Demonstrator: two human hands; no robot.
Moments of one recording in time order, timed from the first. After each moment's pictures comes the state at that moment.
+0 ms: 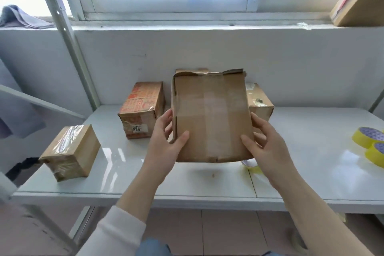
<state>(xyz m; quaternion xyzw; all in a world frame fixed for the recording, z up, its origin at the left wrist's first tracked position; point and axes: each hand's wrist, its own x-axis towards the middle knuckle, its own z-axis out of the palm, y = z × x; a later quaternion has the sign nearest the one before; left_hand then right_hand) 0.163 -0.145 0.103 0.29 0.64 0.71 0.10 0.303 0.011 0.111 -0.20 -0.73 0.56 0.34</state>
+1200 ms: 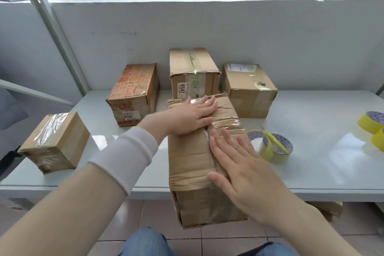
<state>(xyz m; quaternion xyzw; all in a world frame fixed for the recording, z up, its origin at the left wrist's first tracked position) 0.099 -0.061 0.115 0.62 0.78 0.00 0.07 0.310 -0.020 0.085 -0.08 -0.99 0.03 0.09</state>
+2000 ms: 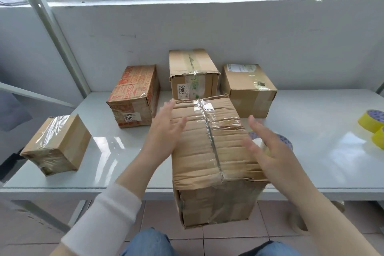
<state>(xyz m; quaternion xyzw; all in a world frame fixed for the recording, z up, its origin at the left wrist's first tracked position) 0.130 -0.116 0.086 0.34 0.82 0.45 0.04 0.319 0.011 0.100 -0.25 -0.84 0.42 0.22</state>
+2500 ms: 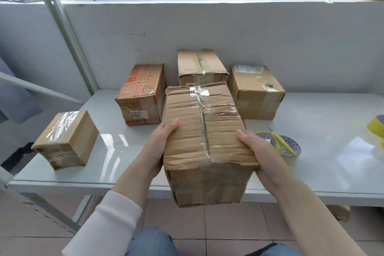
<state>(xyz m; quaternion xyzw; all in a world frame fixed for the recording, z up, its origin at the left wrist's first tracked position) 0.135 -0.147 0.084 0.10 0.62 0.71 0.32 0.284 0.002 0.090 -0.28 -0.60 0.74 0.14</state>
